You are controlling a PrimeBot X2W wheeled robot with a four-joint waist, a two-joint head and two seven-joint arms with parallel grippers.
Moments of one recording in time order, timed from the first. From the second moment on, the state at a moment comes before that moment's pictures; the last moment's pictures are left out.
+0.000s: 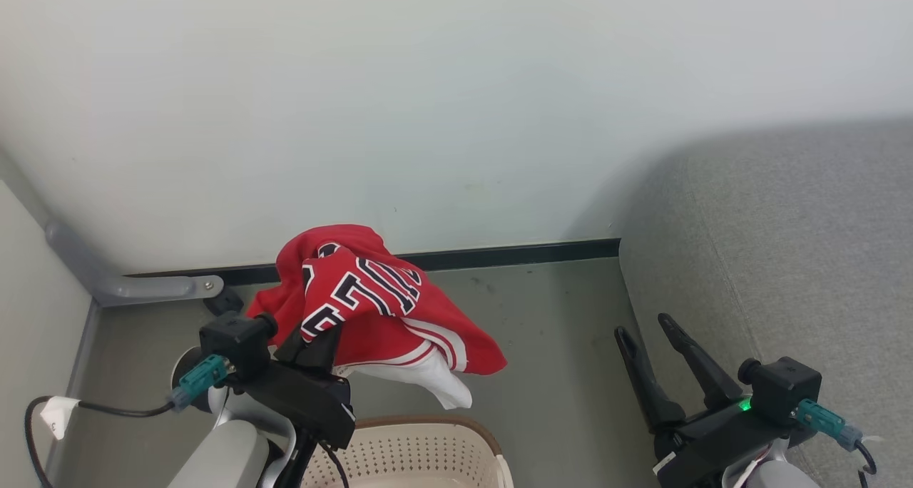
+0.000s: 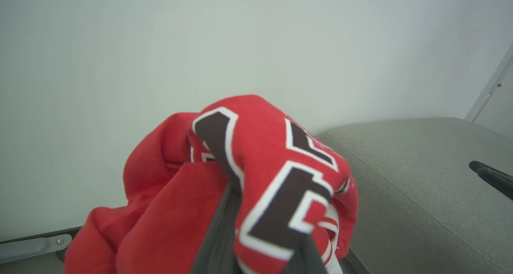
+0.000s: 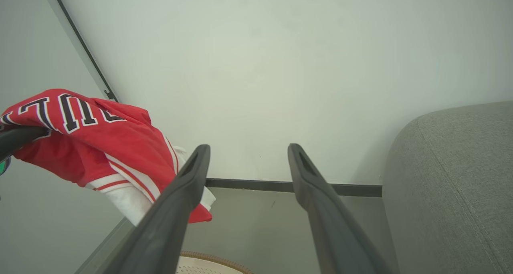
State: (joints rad) left arm -0.48 0.17 -0.47 0.53 -0.61 -0.13 -0.25; right arm -0.32 -0.26 0.48 0.35 0.57 0.12 -0.26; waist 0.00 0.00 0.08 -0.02
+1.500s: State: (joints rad) left arm -0.47 0.12 -0.60 0.28 -0.62 -0.13 -0.18; right arm -0.68 -0.30 1.03 0.46 0.64 0.12 -0.26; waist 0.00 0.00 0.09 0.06
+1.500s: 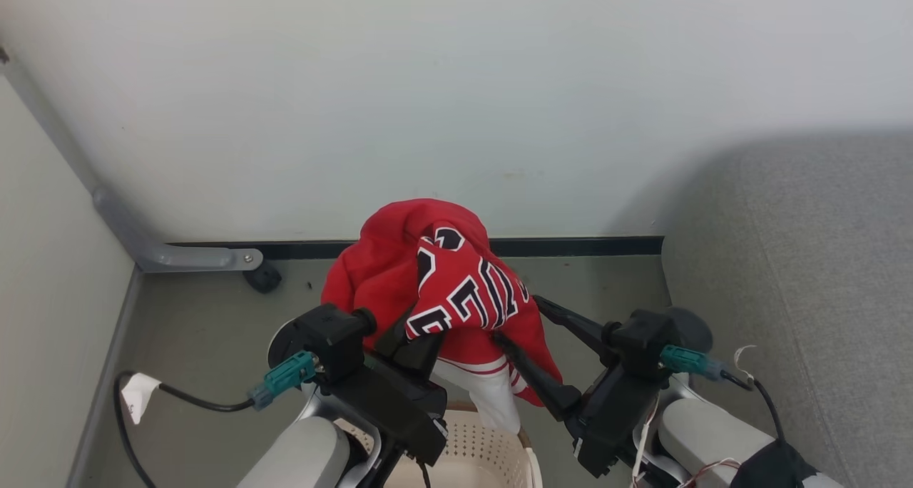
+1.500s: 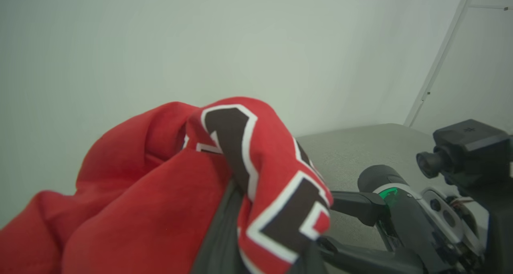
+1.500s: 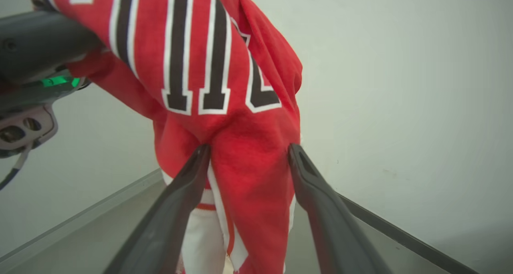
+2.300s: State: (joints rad) left arm -0.48 0.14 -0.62 0.29 -0.63 -0.13 -0.17; right arm -0.81 -0.25 1.16 0.59 0.80 0.12 -0.26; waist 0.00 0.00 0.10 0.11
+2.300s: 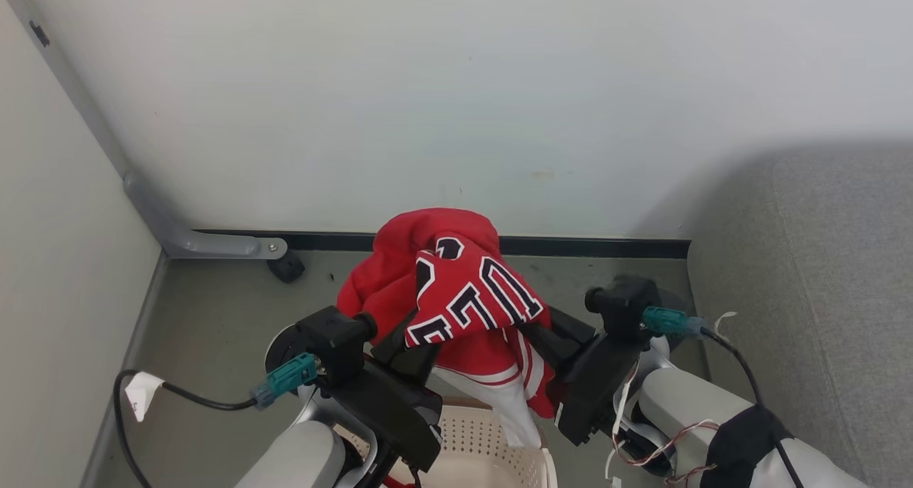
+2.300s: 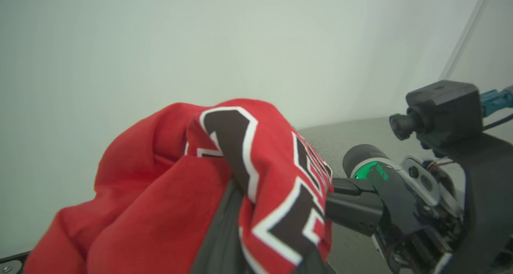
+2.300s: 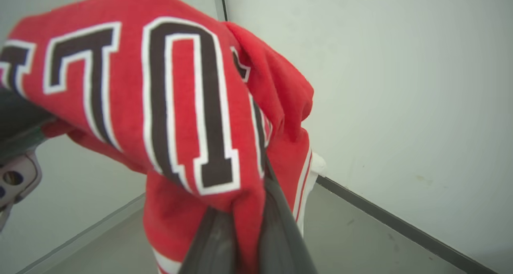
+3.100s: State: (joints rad) left arm -0.40 0.20 -0.69 0.24 -0.59 -0.12 -0.16; right arm -0.79 -0.27 0.98 0.57 0.97 0.12 -0.26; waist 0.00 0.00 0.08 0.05
